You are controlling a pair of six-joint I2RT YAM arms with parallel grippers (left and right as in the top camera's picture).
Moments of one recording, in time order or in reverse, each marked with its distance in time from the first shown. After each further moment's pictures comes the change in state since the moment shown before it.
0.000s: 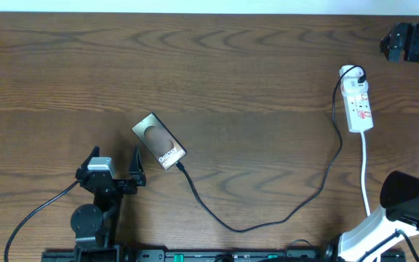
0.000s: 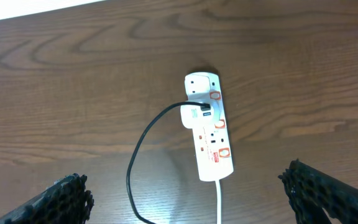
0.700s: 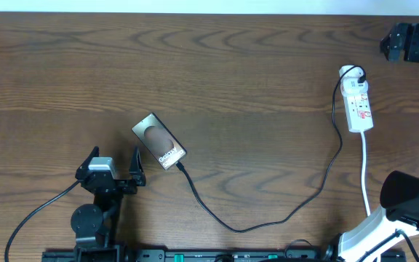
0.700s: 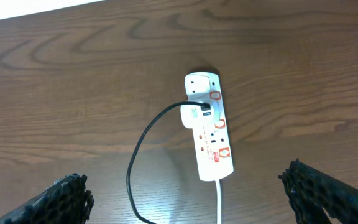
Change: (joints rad) left arm 0.000 0.000 0.002 -0.003 -0.003 0.014; right arm 0.000 0.000 0.000 0.000 0.000 0.000
